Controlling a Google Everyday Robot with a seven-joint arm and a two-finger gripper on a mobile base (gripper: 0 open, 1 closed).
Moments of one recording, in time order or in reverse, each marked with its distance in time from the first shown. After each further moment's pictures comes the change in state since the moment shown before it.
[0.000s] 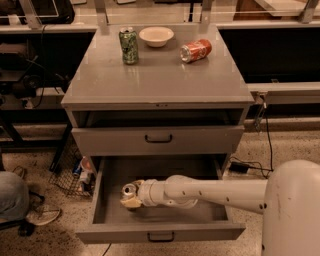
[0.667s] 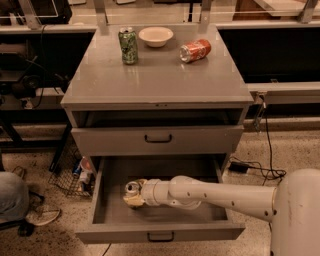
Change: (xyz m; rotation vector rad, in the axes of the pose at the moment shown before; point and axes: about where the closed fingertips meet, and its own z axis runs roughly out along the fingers) arm 0.001 -0.006 -0.007 0.004 -0.039 0.021
